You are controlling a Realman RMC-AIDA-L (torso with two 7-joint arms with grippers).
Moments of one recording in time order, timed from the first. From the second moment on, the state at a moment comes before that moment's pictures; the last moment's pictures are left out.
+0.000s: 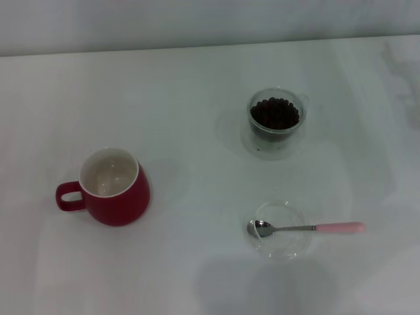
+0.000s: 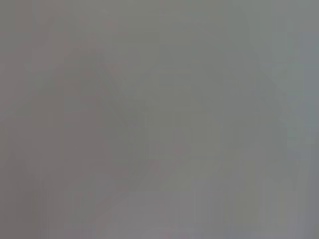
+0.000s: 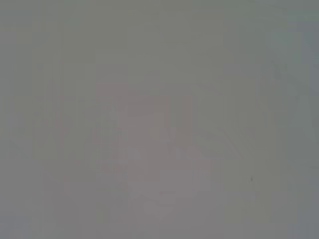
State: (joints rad) left arm -0.18 -2.08 2.50 0.15 -1.14 1.49 -0.25; right arm 0.56 2.01 -0.75 -0.18 -0.46 -0.94 0.29
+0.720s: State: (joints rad) left arm -0.12 -2.07 2.50 0.01 -0.63 1.55 -0.25; right arm 0.62 2.02 -0.75 -0.17 -0.46 -0.93 0.29
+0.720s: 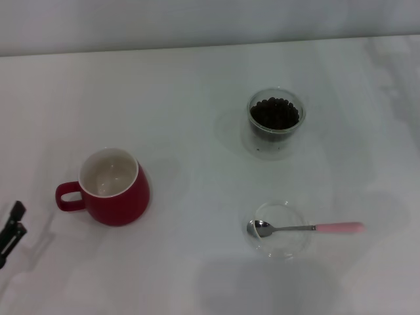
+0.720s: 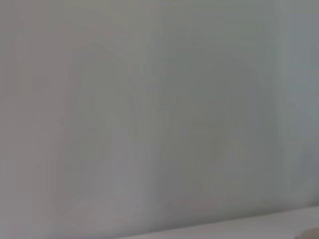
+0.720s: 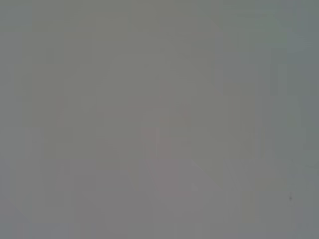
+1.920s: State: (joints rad) left arm -0.26 -2.08 2.50 0.01 -0.54 1.32 -0.26; right arm 0.62 2.02 -0.77 -0.18 -0.47 -0.94 0.37
